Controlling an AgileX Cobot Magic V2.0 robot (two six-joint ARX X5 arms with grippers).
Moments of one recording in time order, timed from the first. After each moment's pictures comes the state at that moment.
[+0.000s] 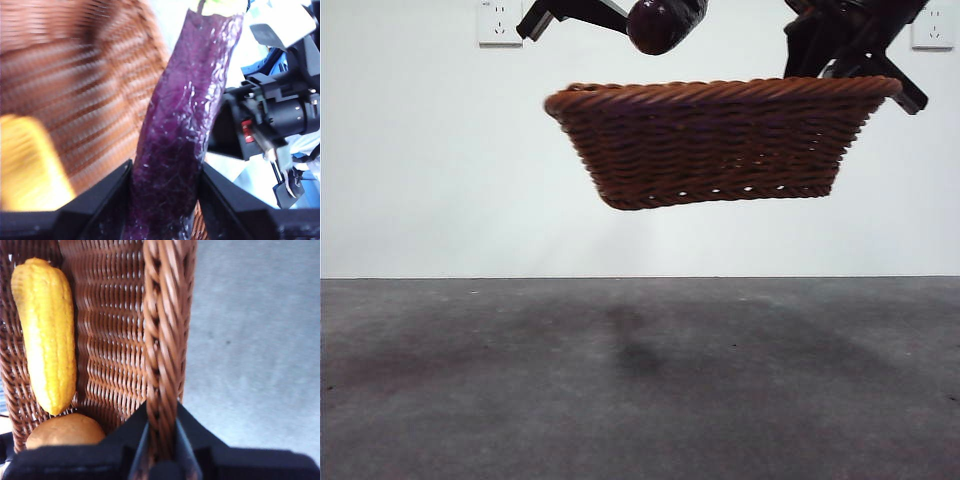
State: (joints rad) left arm -0.64 1.59 1.60 -0.67 0.38 -0.56; right arm 0.28 1.61 1.51 -1.05 -0.56 0.13
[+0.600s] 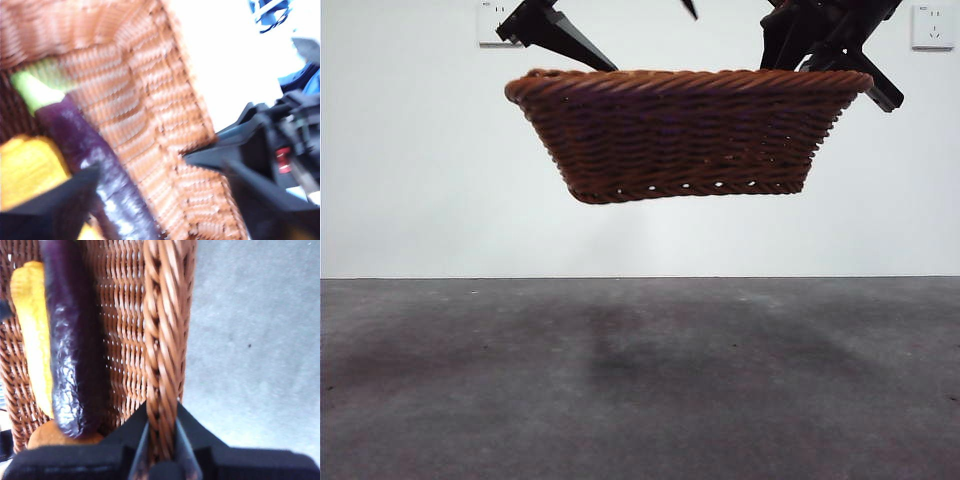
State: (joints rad) left arm -0.64 1.59 1.60 -0.69 0.27 -0.59; right arm 0.33 1.61 1.51 -1.02 -0.54 0.16
